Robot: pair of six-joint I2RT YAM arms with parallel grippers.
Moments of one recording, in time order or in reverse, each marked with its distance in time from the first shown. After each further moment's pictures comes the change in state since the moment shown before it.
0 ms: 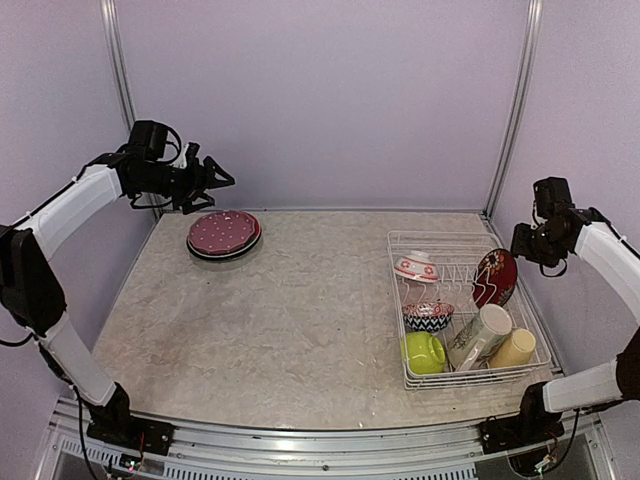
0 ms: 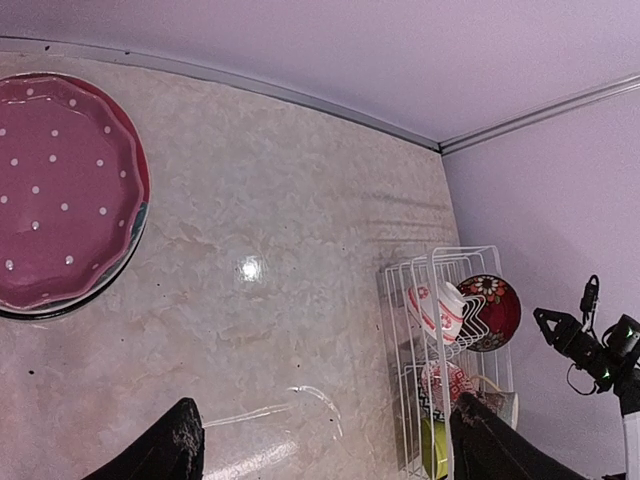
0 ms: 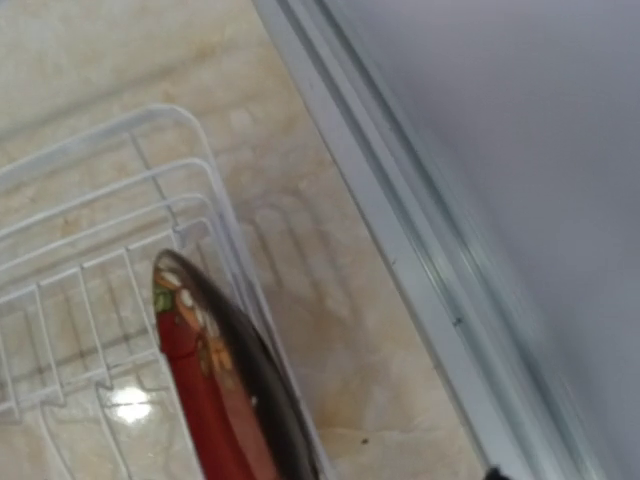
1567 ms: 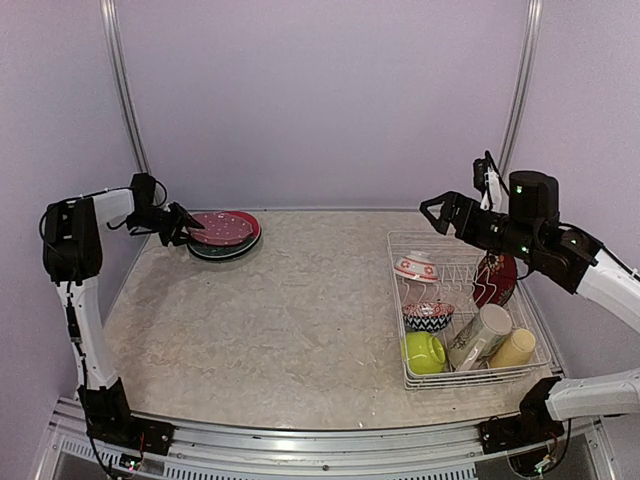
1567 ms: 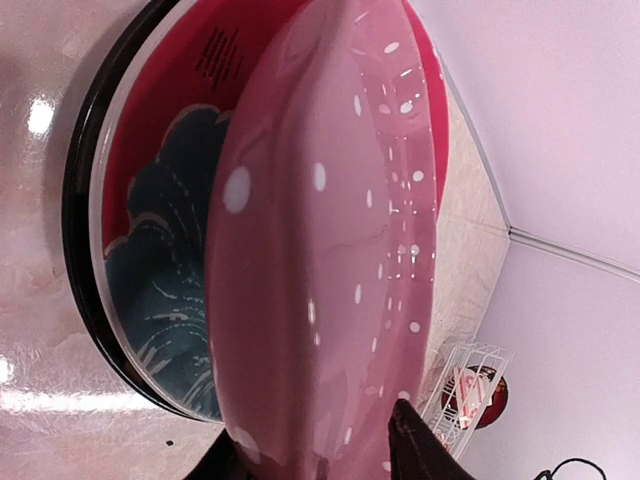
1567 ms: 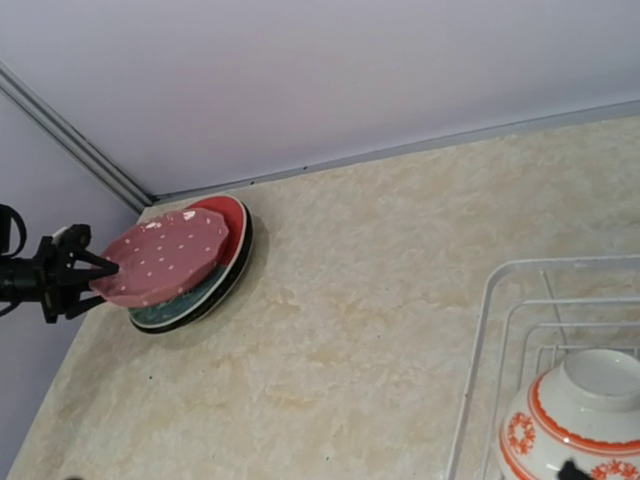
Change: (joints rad) left arm 0.303 0.520 0.128 -0.007 0.200 -0.122; right arm 0.554 -0.175 -0.096 0.468 -0.282 0.261
